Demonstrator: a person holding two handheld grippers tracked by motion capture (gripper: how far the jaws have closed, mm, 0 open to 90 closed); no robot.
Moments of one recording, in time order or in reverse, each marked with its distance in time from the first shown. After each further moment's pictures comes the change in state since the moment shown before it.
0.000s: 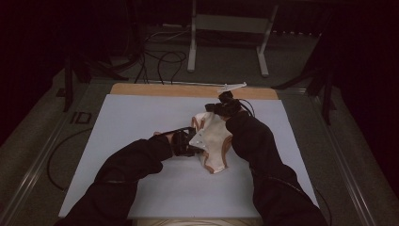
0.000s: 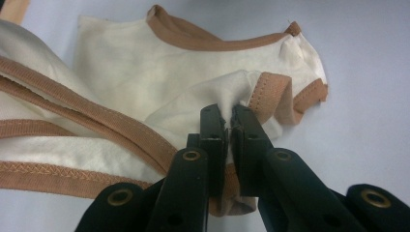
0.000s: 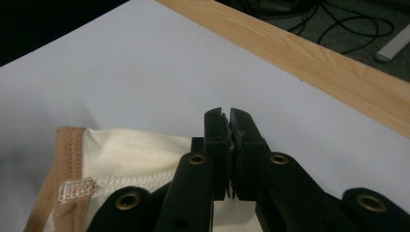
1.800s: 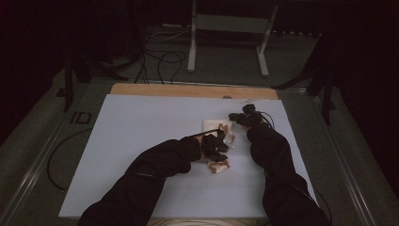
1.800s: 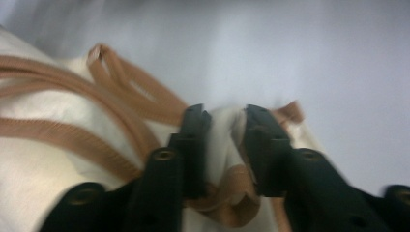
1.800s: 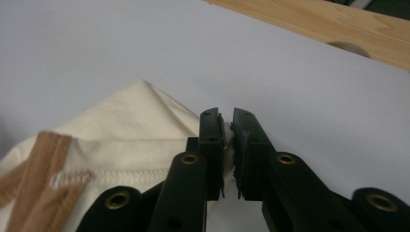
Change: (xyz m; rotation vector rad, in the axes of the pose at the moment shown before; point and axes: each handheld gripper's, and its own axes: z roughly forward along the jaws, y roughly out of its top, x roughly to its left) left arm -0.001 0.061 0.067 0.036 -0.113 -0.108; right arm -0.078 -0.086 -0.015 0.017 -0.104 0.076
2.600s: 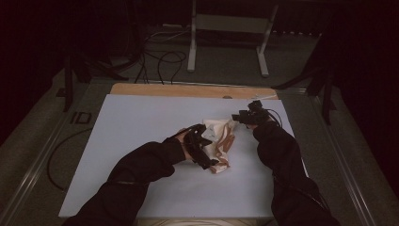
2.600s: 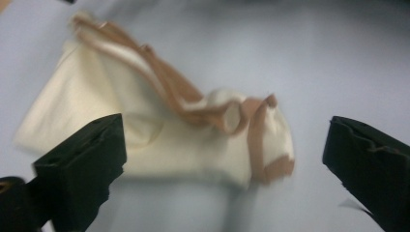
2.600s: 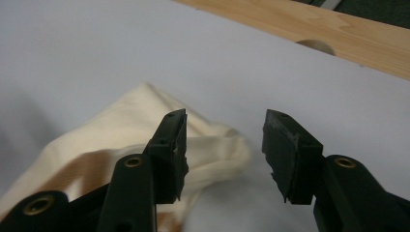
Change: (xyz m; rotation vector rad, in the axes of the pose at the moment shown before) left arm -0.006 -0.042 -0.060 -0.143 0.058 -0.133; right arm 0.014 0.017 -0.035 0.039 -0.038 0.032
